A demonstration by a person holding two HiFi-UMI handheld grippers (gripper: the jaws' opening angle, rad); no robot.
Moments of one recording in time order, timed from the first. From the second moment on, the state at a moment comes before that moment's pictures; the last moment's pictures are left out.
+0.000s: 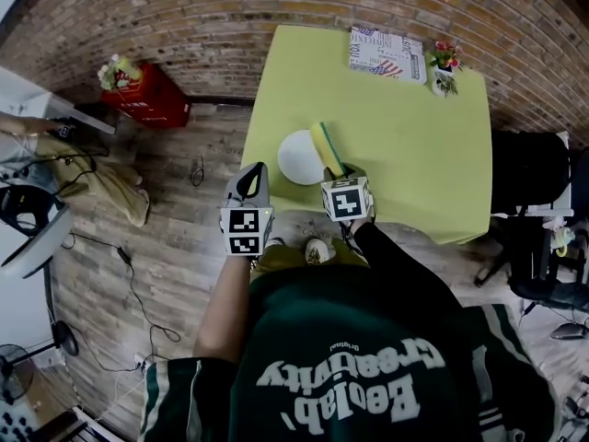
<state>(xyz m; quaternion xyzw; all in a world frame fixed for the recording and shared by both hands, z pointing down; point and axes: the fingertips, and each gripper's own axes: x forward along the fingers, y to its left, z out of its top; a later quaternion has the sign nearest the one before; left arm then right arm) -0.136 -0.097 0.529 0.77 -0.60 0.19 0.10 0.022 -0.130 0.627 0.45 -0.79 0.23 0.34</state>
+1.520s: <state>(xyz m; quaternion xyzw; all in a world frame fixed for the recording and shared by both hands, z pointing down) -0.132 -0.091 0.522 0.77 -0.60 0.20 0.10 -0.041 -0.074 0.628 0.33 -0.84 0.22 0.36</state>
